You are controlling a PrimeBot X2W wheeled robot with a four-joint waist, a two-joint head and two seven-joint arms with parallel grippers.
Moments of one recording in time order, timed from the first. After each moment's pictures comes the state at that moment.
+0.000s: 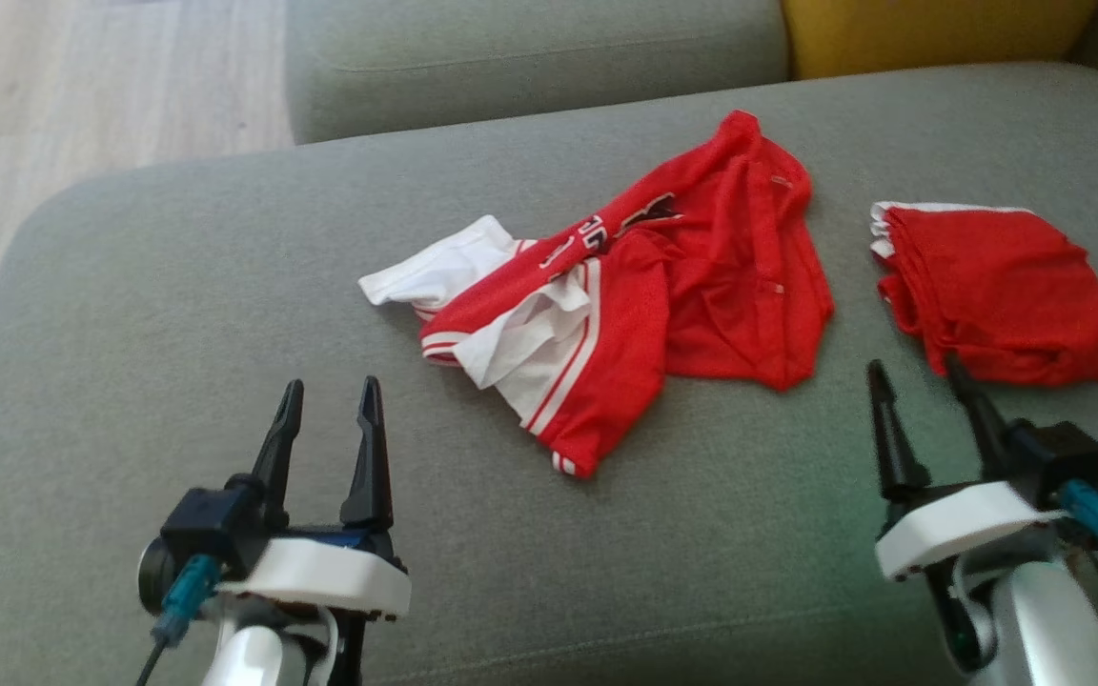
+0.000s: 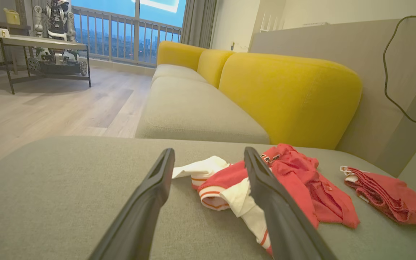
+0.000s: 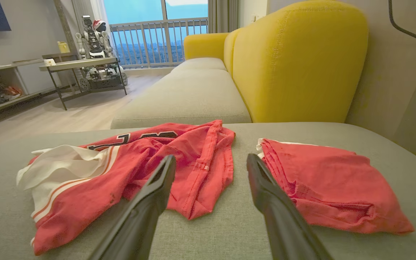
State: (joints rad) left arm 0.00 0.05 -0.27 0.06 -0.27 0.09 -0.26; right arm -0.14 -0.06 -0.08 0.32 0.08 0.13 -0.25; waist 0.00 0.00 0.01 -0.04
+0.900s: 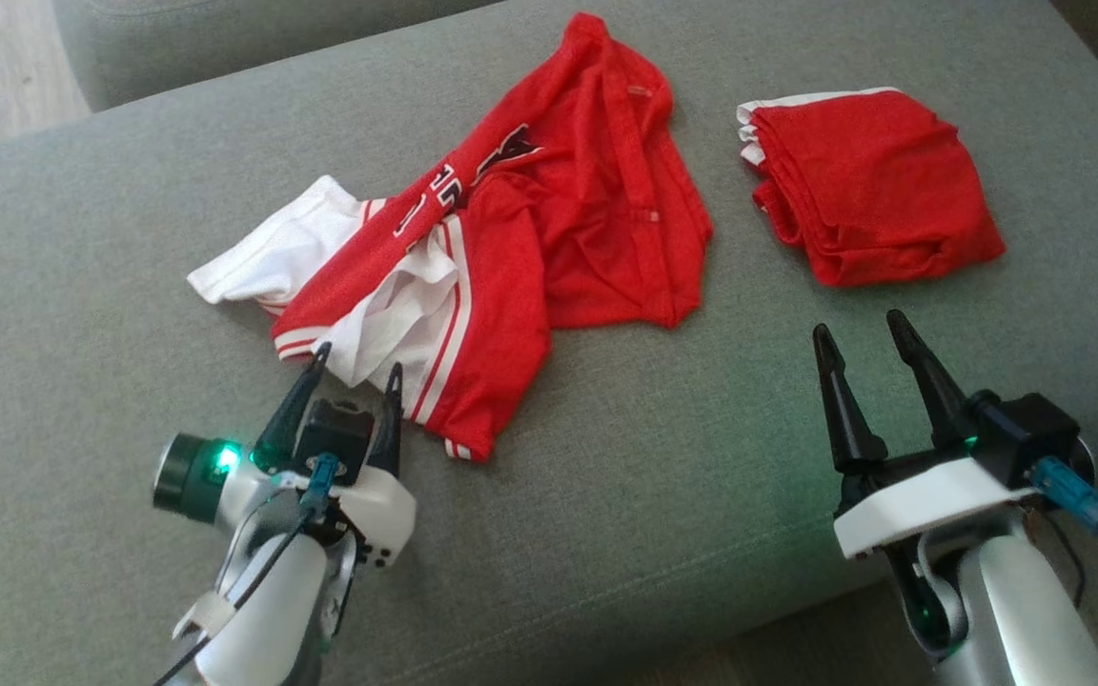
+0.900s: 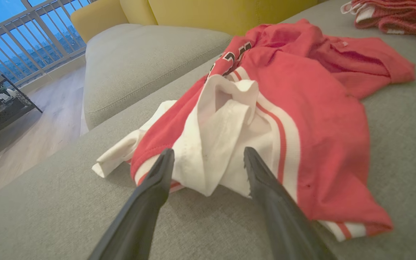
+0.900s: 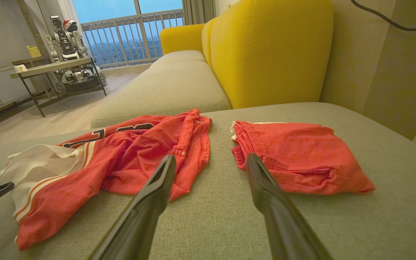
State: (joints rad) left arm -0.33 0.11 -0.42 0.59 0.06 0.16 -0.26; right arm -0.15 -0.05 0.04 0.22 0.16 0.13 -0.24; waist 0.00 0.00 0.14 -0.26
